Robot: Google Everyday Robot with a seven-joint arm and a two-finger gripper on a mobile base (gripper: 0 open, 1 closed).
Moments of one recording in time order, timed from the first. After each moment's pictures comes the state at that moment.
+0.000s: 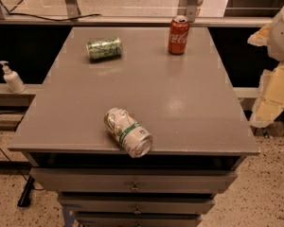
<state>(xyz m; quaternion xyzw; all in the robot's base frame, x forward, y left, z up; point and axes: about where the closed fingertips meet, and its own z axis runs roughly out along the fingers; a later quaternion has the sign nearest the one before) 0.438 -0.217 0.977 -0.60 0.78 -0.03 0.16</state>
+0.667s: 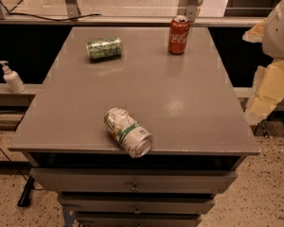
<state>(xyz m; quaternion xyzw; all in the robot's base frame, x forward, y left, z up) 0.447 -0.208 0.978 -0.61 0.77 -0.03 0.17</state>
